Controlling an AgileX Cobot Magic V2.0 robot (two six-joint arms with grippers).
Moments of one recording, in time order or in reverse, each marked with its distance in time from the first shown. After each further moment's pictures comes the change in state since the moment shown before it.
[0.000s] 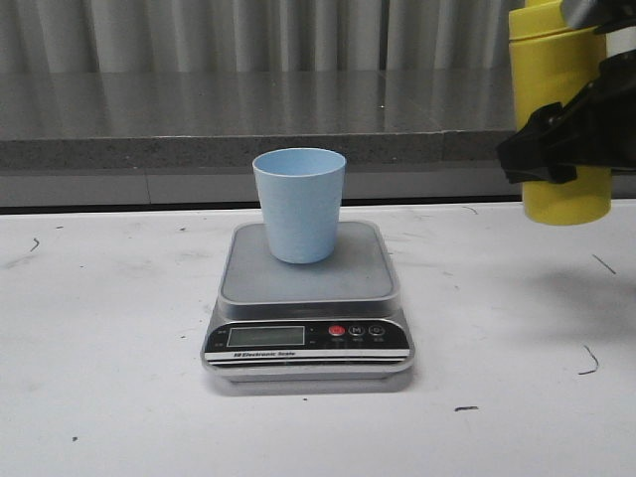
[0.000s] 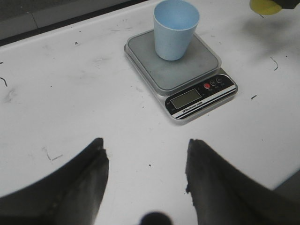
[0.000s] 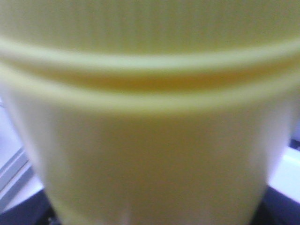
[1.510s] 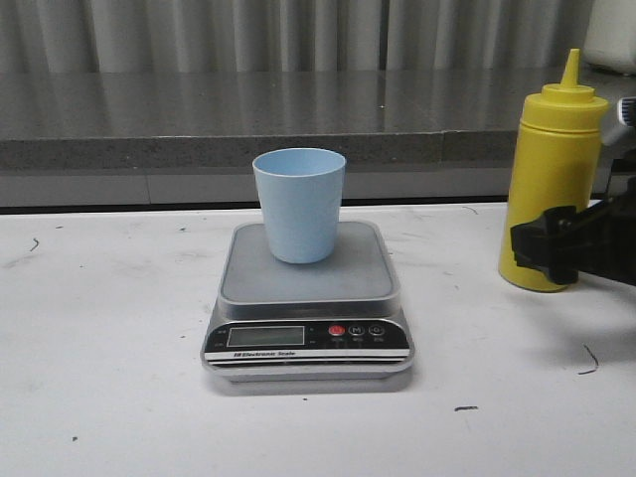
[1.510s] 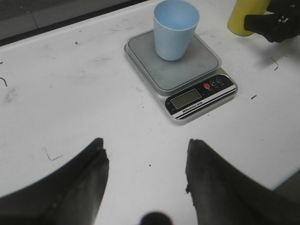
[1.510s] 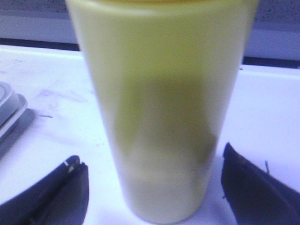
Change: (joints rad) left arm 0.000 0.000 0.000 0.000 0.000 0.000; right arm 0.000 0.209 0.259 0.271 -0.470 -0.076
